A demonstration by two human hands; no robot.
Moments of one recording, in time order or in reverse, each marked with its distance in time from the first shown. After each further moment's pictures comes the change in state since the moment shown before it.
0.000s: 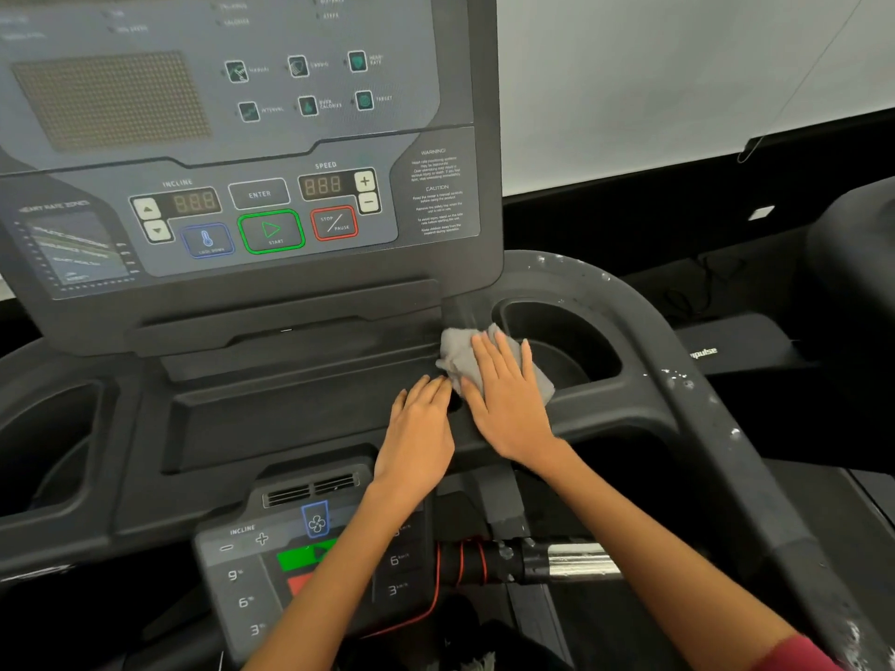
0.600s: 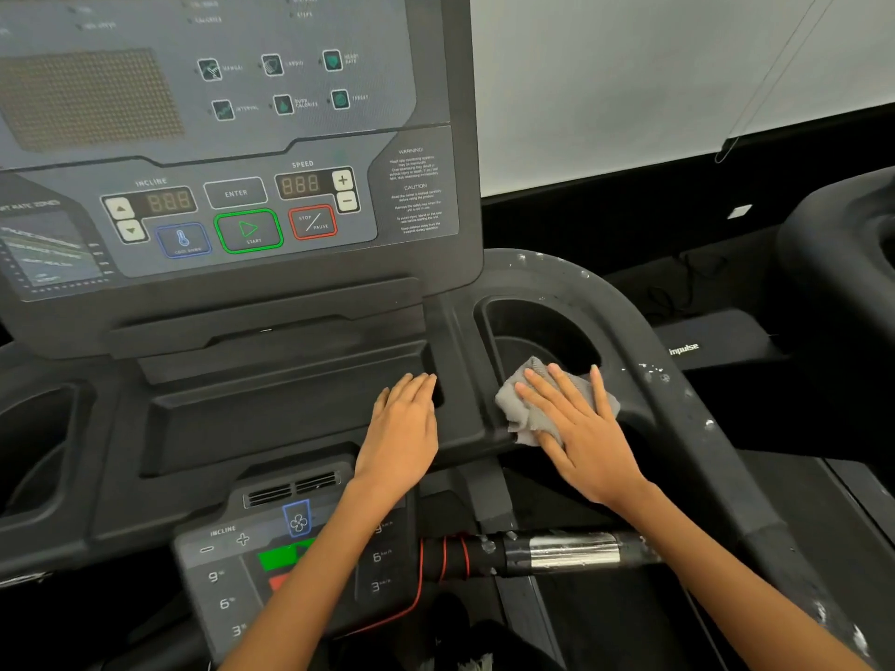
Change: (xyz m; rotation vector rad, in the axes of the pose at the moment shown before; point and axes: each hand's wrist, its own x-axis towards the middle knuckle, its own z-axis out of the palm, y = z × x) left_hand -0.003 0.003 -0.003 0.017 -0.003 0.003; right_hand -0.079 0.089 -0.044 -0.235 -0.077 -0.157
